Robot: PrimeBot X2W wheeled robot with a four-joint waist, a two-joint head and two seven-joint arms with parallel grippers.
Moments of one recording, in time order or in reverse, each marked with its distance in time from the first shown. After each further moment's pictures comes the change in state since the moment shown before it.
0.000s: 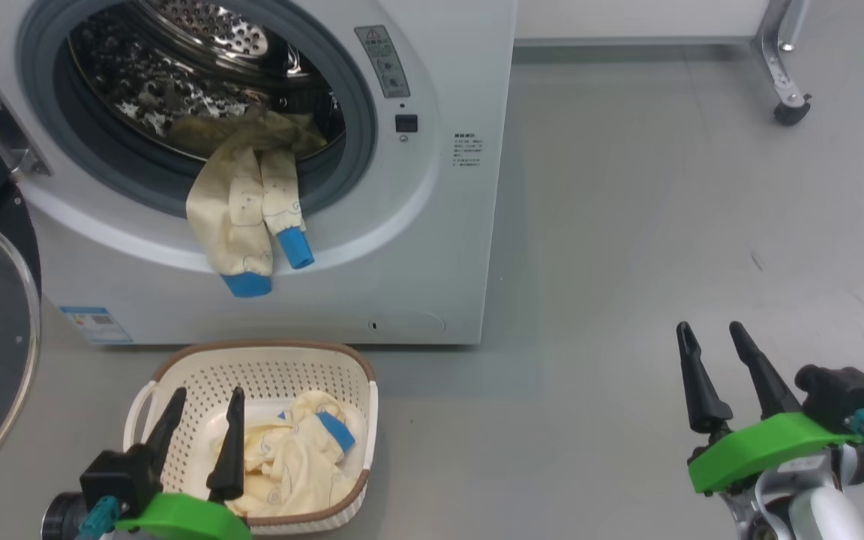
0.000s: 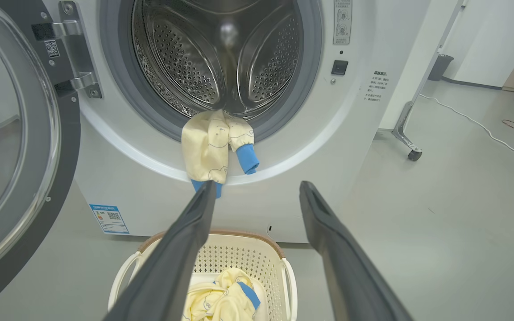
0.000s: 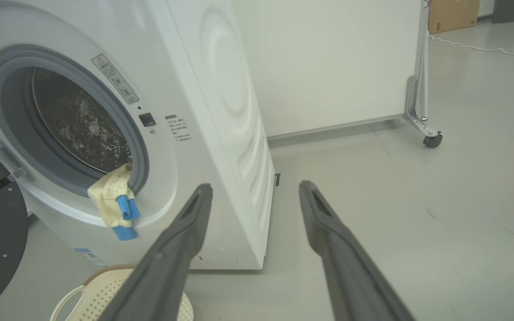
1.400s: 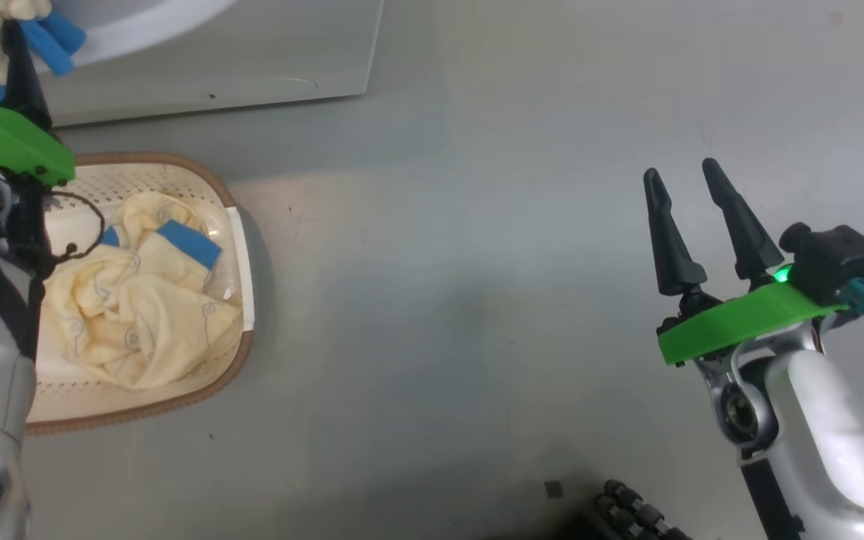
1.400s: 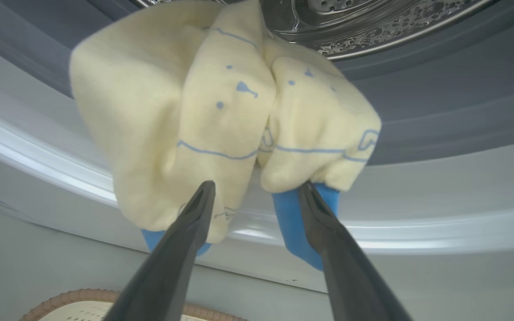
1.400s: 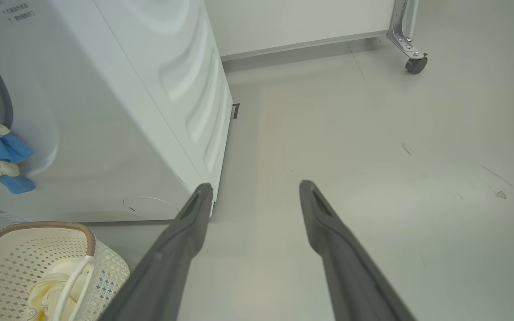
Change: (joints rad) left arm -0.992 0.035 0.122 0.796 -0.162 -0.095 0.011; right arm -0.312 -0.036 0.121 0.015 0.012 0.000 -0.063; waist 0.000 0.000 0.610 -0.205
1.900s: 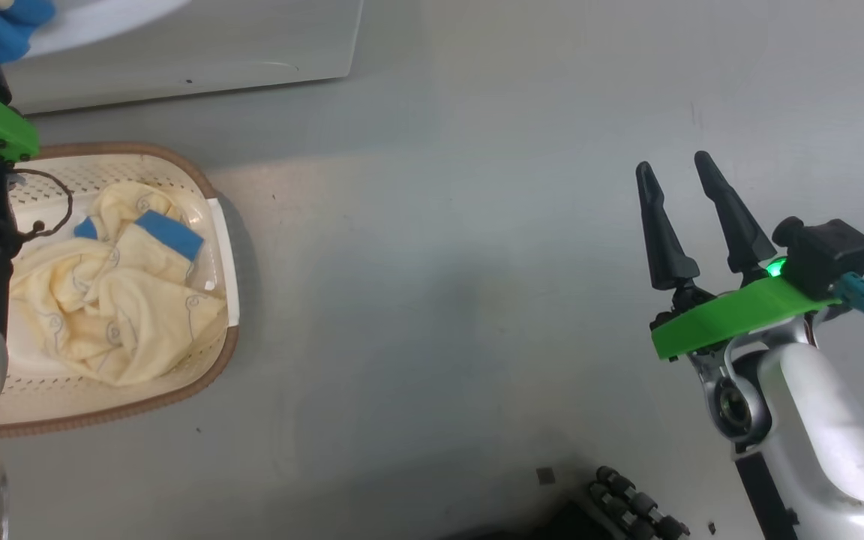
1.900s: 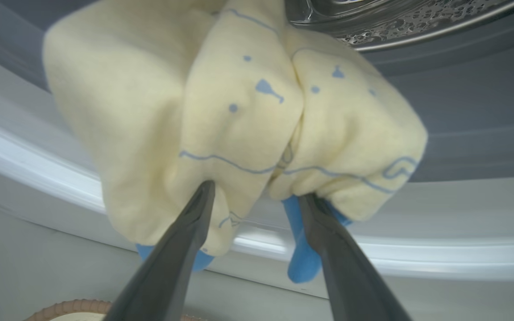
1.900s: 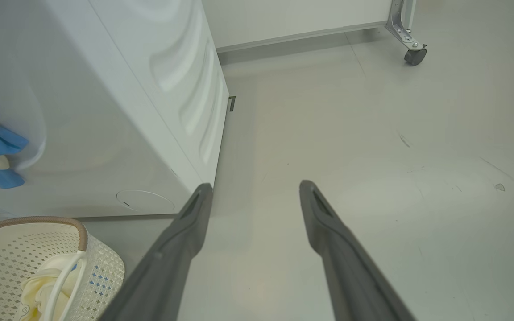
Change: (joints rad) left arm -0.104 0.026 0.005 0.120 0.000 -0.010 -0.011; right arm -0.026 0.004 0.018 0.021 0.006 0.000 -0.018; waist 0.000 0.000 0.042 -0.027
